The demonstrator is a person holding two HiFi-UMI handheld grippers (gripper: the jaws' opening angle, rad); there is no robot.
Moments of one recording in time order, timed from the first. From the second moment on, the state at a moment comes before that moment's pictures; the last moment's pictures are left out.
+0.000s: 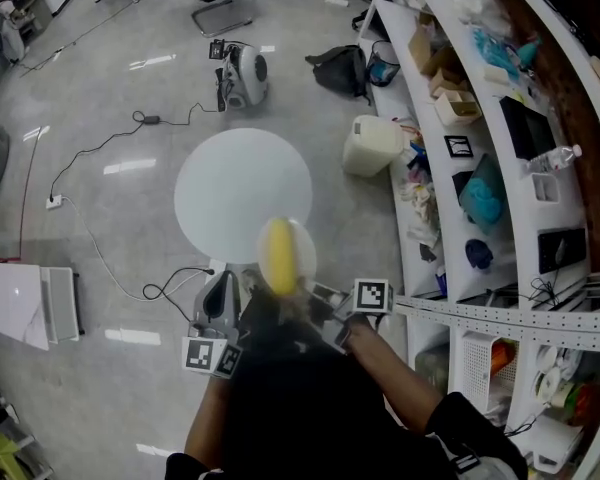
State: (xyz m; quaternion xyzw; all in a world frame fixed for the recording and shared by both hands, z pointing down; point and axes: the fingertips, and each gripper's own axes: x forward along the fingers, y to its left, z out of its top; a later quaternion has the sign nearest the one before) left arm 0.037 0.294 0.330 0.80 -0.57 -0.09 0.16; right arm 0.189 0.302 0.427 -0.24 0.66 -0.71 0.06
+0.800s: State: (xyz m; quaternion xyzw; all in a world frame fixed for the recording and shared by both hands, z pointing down) left arm -0.004 0.185 0.337 0.82 -0.54 -0.10 0.17; right arm 0.147 0.218 0.433 -0.26 0.65 -0.72 0.04
